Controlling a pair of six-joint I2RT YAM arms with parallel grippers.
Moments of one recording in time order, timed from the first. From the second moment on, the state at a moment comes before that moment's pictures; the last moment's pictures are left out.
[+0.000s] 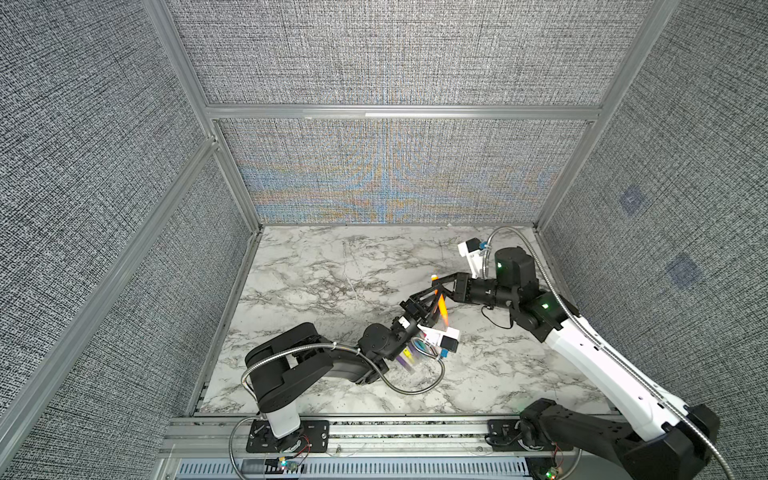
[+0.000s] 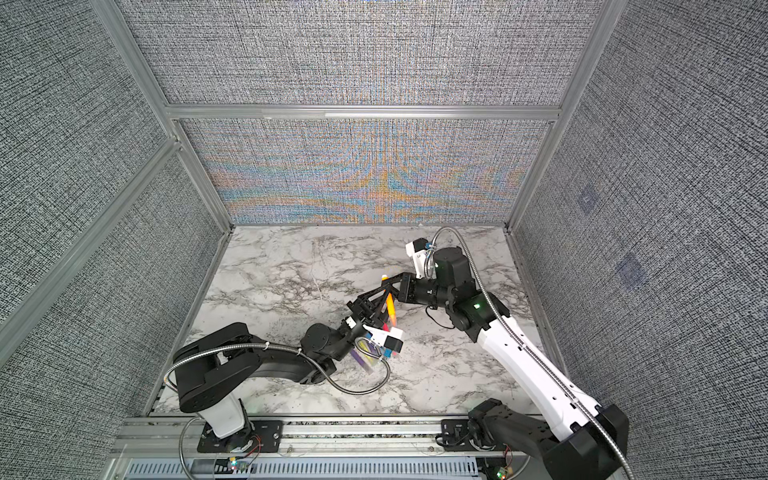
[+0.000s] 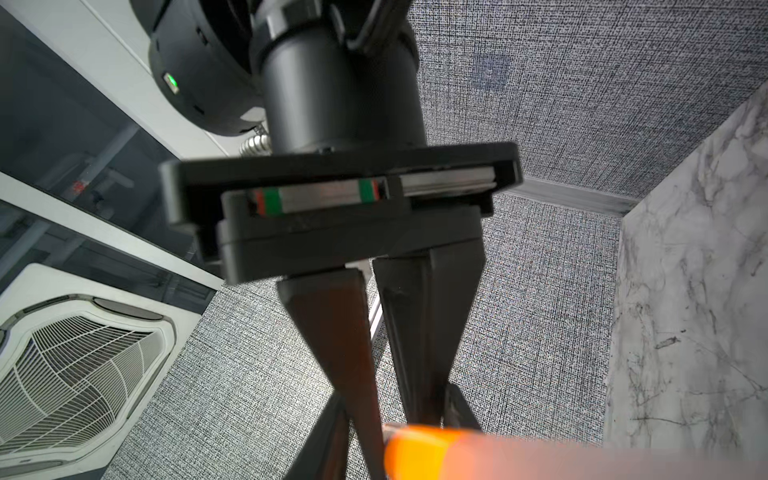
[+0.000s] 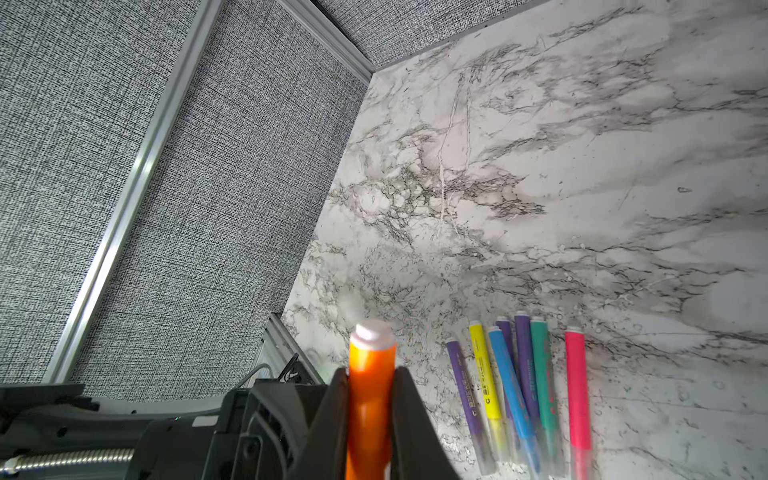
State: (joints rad) left arm -1.08 1.74 0.66 1.51 -0.18 1.50; right arm 0.50 1.12 1.04 -0.40 -0.48 0.65
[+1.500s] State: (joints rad) left arm -1.09 1.72 0.66 1.47 -0.17 1.49; right arm 0.42 1.12 0.96 -0.23 -0.61 0.75
